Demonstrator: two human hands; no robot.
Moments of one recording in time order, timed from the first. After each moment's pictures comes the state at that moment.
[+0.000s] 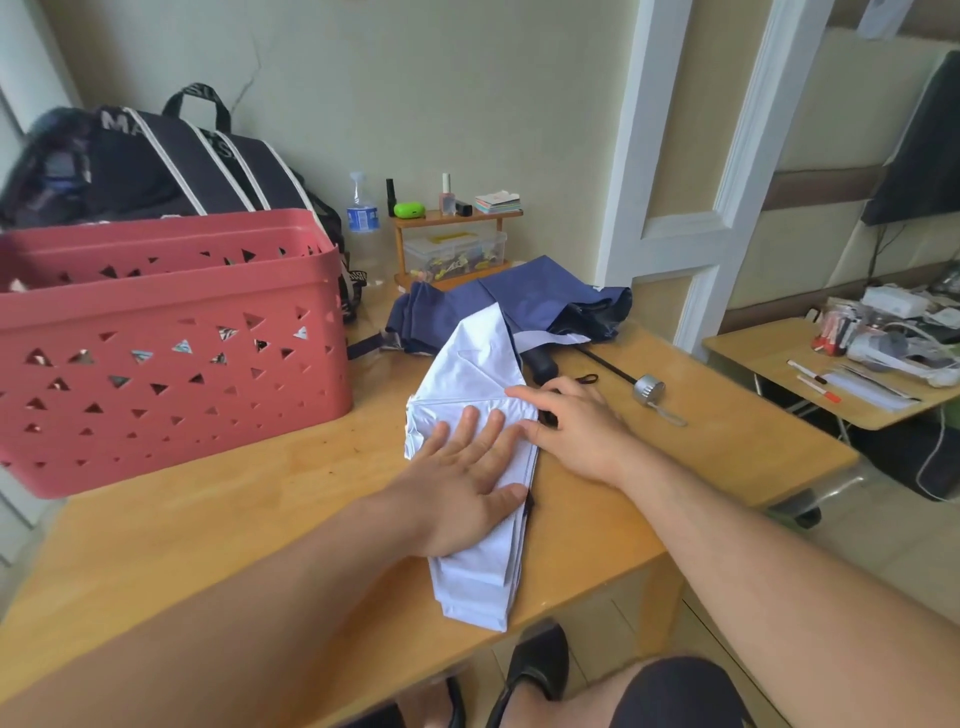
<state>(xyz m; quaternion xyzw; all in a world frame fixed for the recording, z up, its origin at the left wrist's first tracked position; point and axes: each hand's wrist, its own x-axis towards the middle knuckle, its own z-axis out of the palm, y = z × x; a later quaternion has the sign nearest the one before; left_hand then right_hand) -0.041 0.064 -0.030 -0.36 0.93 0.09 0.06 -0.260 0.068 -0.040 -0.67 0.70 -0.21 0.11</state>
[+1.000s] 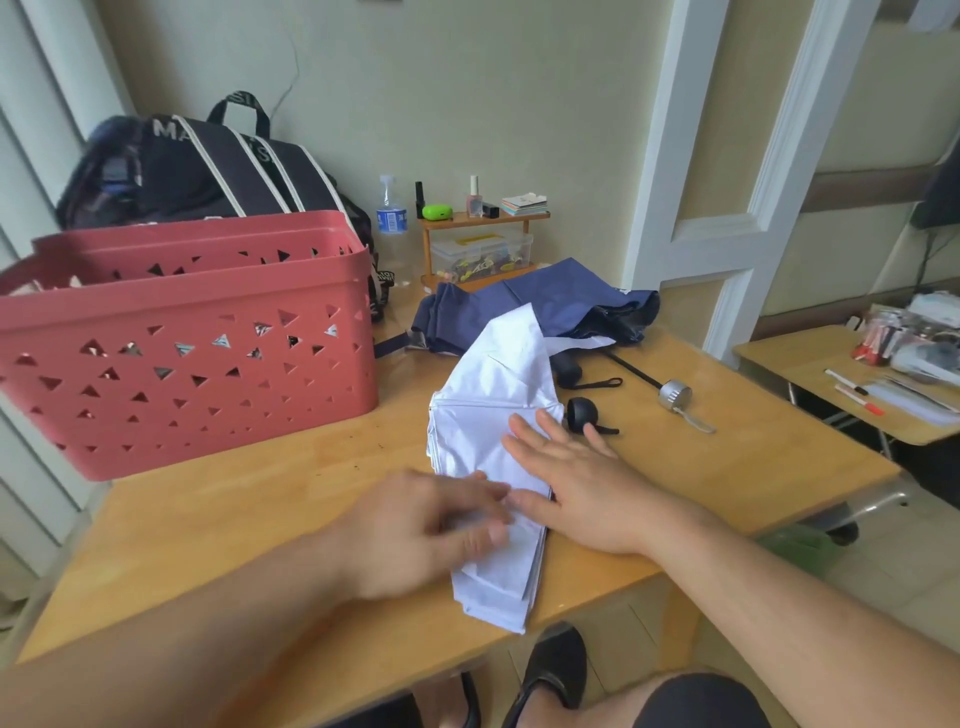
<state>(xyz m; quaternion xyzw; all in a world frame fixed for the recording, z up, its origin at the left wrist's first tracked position) 0.028 0.091 -0.027 -0.31 0.91 0.26 -0.12 -0.226 0.113 -0.043 -0.79 0.61 -0.04 0.08</state>
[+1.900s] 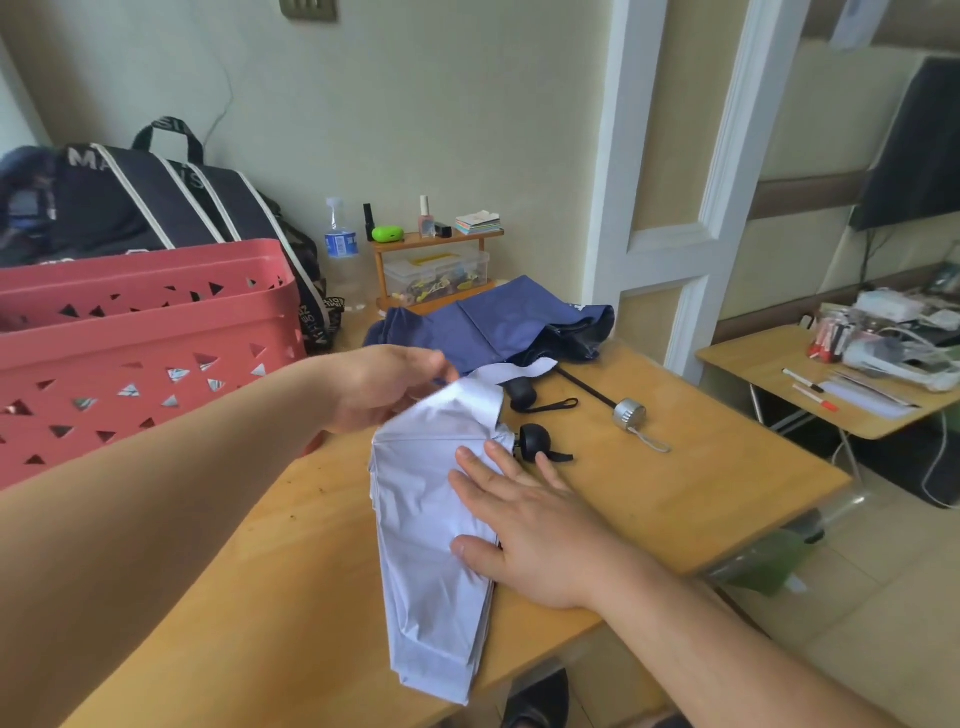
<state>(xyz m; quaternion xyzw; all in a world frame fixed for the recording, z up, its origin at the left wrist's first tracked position) -0.048 -0.056 0.047 -0.41 0.70 0.57 -0.12 -0.222 0.121 -0.044 -0.79 0.61 -0.04 0.06</state>
